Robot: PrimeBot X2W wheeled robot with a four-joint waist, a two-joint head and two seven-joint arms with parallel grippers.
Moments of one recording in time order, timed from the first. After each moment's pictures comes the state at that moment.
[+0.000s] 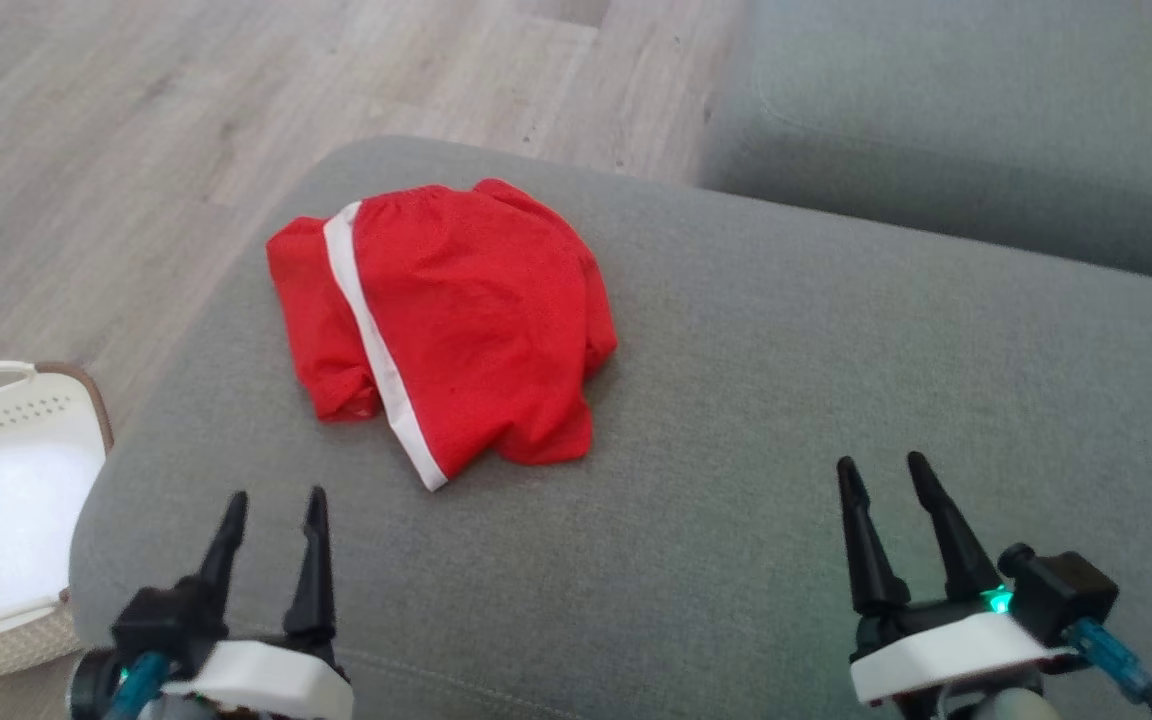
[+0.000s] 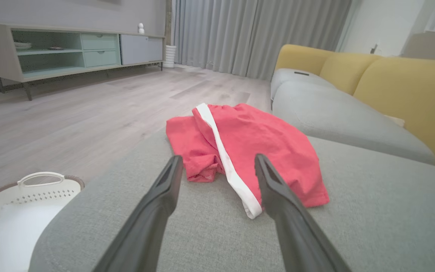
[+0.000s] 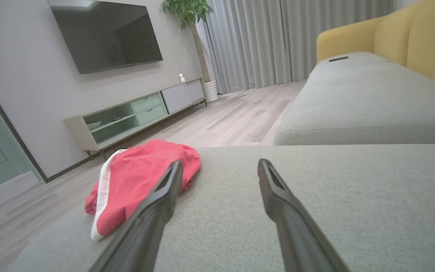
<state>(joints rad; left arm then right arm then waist) 0.12 0.05 -0.08 0.12 -0.17 -0.02 -0.25 0.06 -0.04 0.18 0.21 0.31 0.13 -0.25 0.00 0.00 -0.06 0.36</state>
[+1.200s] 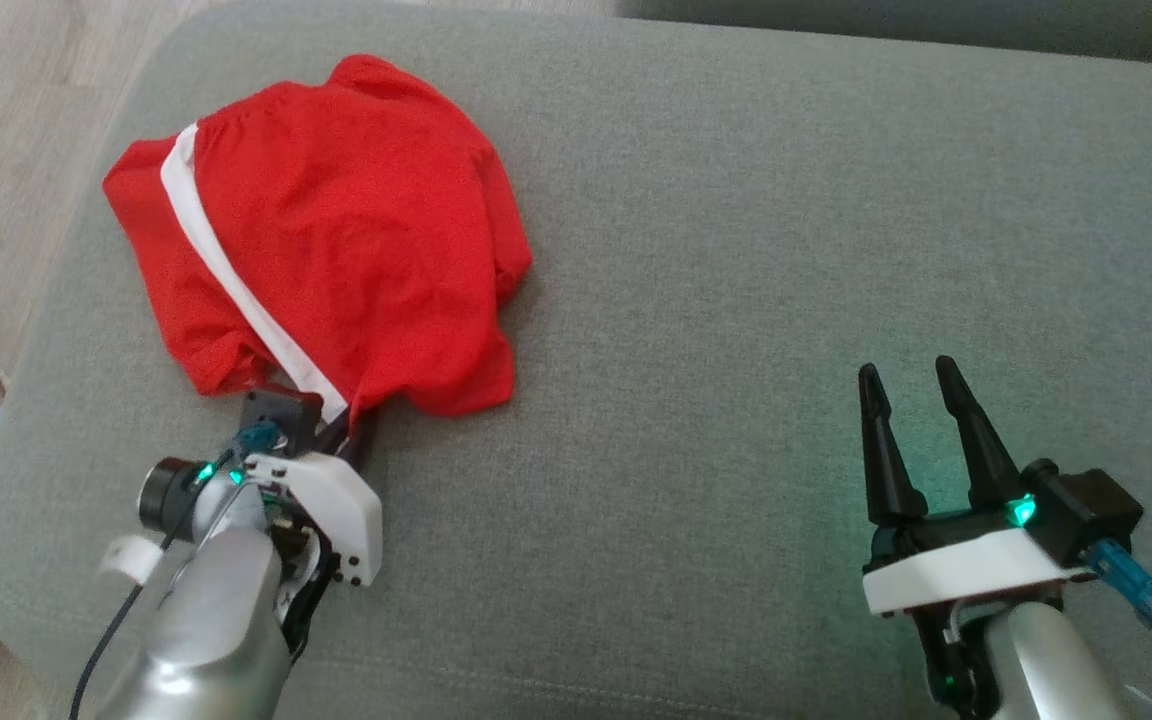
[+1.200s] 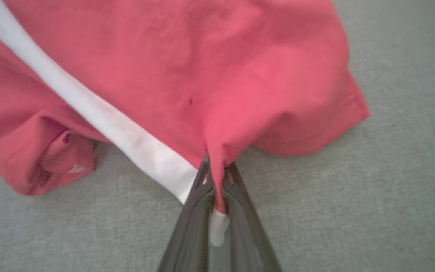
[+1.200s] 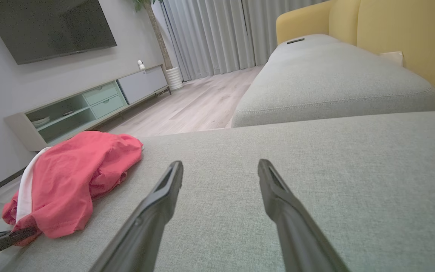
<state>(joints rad) -0.46 0.13 -0.38 0.85 -0.18 -0.13 -0.12 -0.07 -0.04 0.13 0.20 0.23 0.13 -0.25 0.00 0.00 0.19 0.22</state>
